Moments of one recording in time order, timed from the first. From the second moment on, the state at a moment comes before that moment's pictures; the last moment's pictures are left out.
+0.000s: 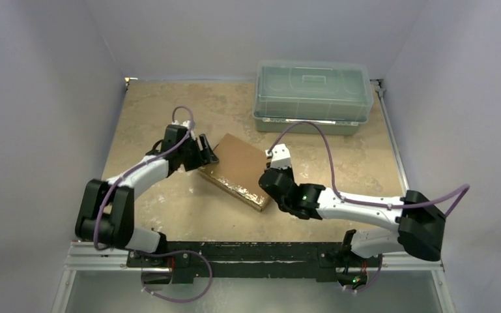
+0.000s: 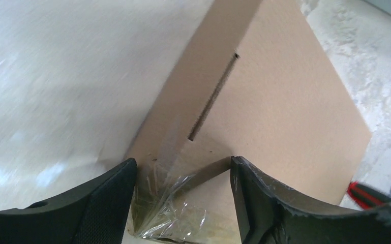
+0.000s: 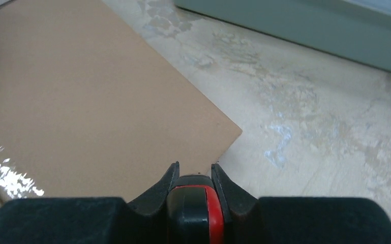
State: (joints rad) left arm -0.24 1.50 0.79 -0.11 0.32 -0.56; right arm 1.13 1.25 0.73 -0.20 0.88 0.50
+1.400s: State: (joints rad) left arm -0.25 1.87 1.47 -0.54 0.02 -0.33; right arm 0.94 1.21 0.73 -0.09 0.42 0.79
